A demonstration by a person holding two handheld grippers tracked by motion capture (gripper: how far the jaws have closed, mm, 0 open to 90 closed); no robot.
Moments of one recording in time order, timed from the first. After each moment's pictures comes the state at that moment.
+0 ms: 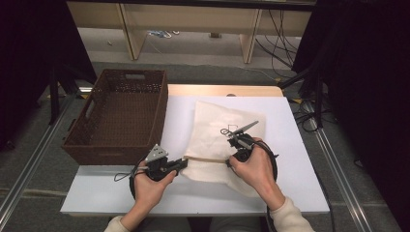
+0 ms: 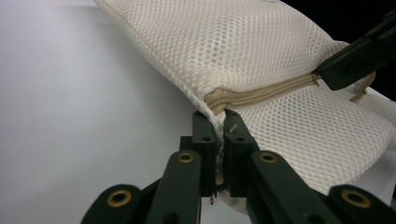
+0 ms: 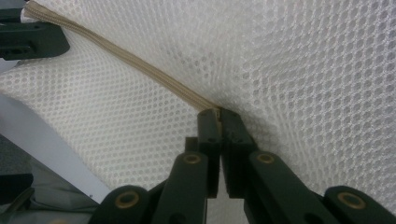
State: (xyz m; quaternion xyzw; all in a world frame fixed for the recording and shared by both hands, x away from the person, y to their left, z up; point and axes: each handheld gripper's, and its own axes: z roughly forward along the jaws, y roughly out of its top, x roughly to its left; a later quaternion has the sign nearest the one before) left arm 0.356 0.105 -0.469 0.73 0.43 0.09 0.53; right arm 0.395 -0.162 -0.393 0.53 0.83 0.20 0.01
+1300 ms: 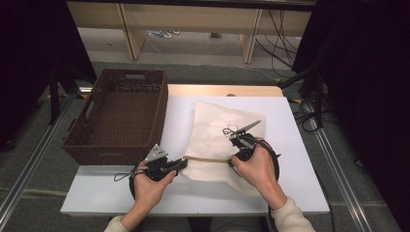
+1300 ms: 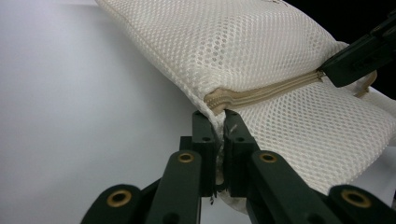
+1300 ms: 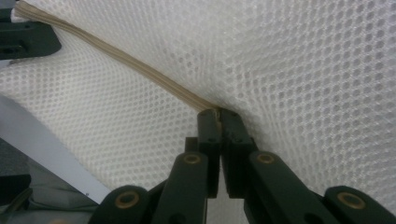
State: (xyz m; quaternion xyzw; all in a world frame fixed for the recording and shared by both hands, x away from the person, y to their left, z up) left arm 0.356 0.106 -0.470 0.73 0.43 0.09 0.53; right arm 0.396 -0.168 -0.391 0.54 0.82 0.19 0.01
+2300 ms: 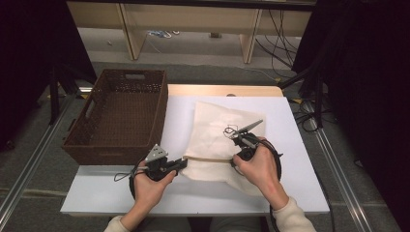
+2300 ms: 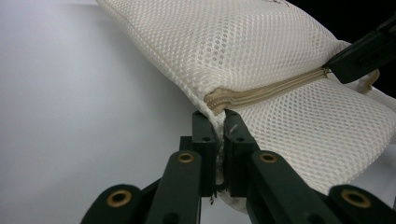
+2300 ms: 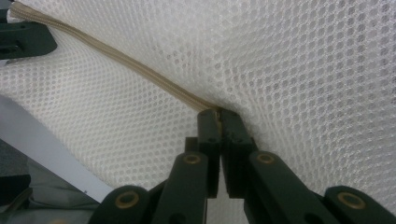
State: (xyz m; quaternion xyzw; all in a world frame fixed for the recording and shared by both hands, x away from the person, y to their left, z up) left arm 0.356 0.105 -0.470 0.73 0.44 0.09 0.53; right arm 0.396 -0.173 -0.389 0.54 0.82 0.19 0.01
